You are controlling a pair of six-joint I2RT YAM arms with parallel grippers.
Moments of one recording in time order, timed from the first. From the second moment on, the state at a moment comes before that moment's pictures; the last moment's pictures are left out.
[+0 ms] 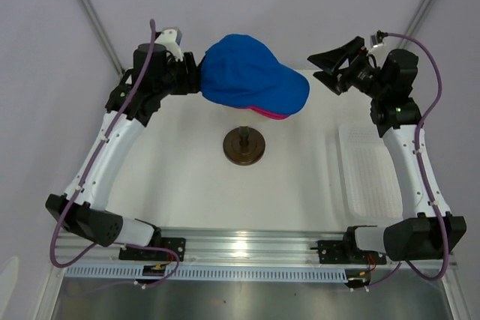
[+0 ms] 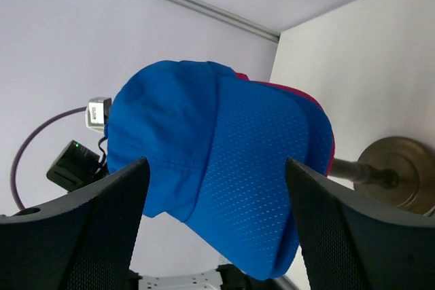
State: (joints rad) left arm -0.34 1.39 1.62 -0.65 0.00 -0.27; right arm 0.06 1.30 1.40 -0.17 -0.67 1.08
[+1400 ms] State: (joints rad) left arm -0.34 1.55 1.91 -0.56 0.21 -0.40; right arm 0.14 1.32 1.49 -0.33 -0.64 0.58
